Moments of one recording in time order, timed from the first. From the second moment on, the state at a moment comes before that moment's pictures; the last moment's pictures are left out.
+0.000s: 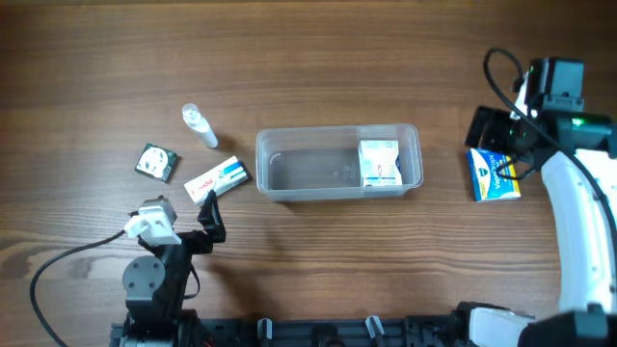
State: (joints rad) left arm -0.02 0.01 0.10 -0.33 0.02 -0.30; right arm -0.15 1.44 1.24 -0.98 0.11 0.13
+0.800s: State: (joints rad) left arm -0.02 0.01 0.10 -0.33 0.02 -0.30; right arm -0.24 1.80 1.14 -0.73 0.22 -0.04
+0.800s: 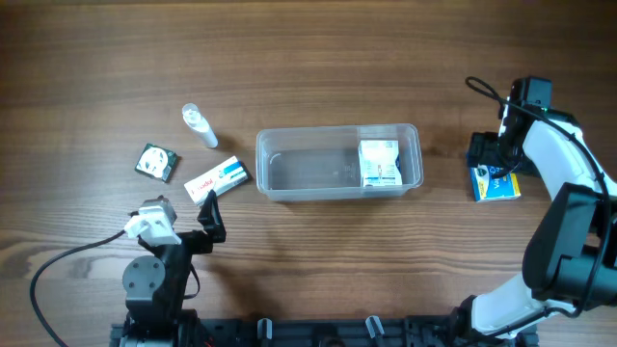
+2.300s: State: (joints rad) left arm -0.02 0.01 0.10 -0.33 0.02 -0.29; right arm -0.25 1.83 1.24 -0.87 0.00 0.01
